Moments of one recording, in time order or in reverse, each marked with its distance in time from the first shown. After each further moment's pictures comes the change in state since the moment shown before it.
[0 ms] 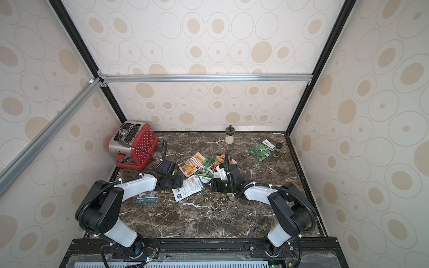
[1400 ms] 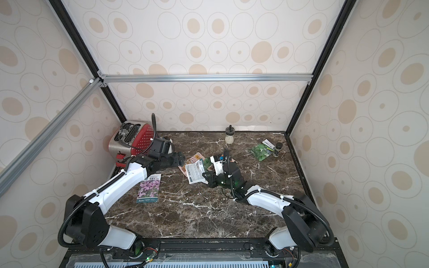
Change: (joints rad) left arm -0.009 -0.148 0.381 -0.212 0.004 -0.037; right arm 0.103 -0.217 0.019 0.130 0.183 -0.248
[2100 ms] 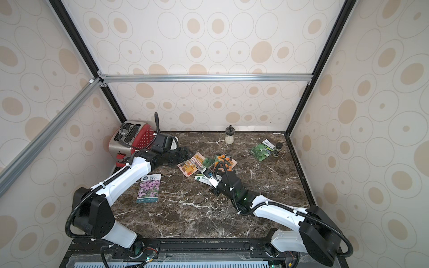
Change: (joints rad) left arm 0.001 0.101 0.086 0.042 0.304 -0.245; right arm 0.172 -0.138 -0.098 0.011 0.392 -0.807
